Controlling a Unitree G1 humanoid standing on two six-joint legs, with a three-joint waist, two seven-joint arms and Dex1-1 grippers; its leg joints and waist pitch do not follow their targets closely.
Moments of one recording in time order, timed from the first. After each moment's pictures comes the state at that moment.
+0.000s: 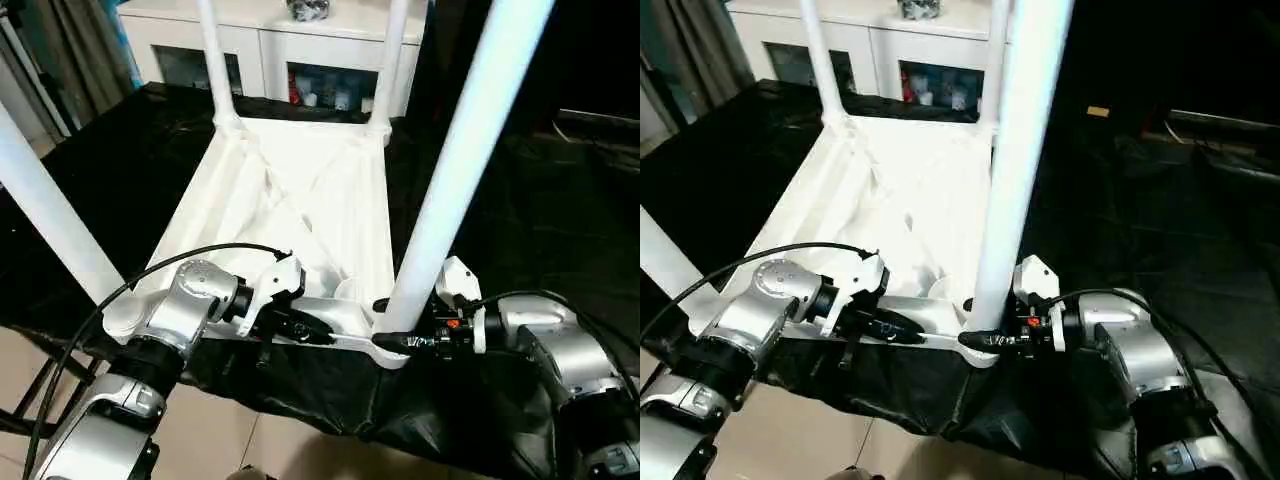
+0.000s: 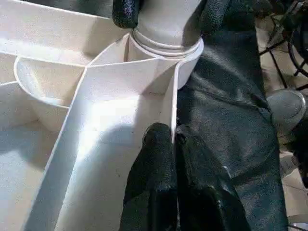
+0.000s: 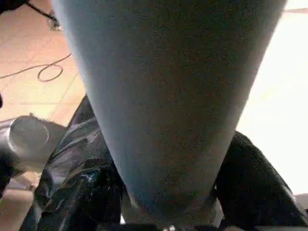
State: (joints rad) left arm -0.60 0.32 -0.29 0.66 -0.02 0.05 -1.45; right arm -0.36 -0.47 0.19 0.36 0.23 0.12 1.34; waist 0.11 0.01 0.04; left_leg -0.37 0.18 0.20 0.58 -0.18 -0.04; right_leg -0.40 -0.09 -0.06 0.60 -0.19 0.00
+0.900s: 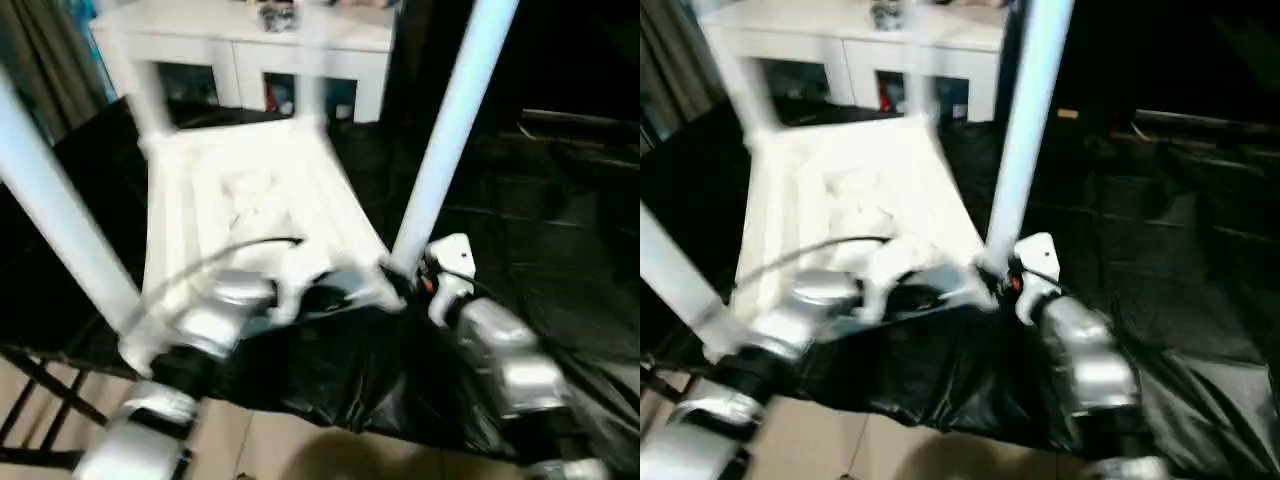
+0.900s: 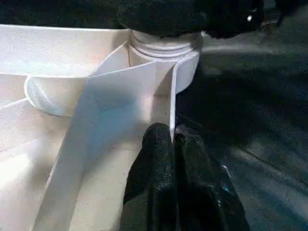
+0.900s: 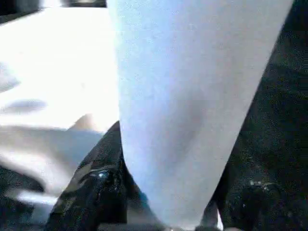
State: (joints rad) left arm -0.57 0.13 -0.24 0.62 0.08 0.16 -0.92; right arm -0.30 -0.10 -0.01 0.35 0.07 0.14 0.41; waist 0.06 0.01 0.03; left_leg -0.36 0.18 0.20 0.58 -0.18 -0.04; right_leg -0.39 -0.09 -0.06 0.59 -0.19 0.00
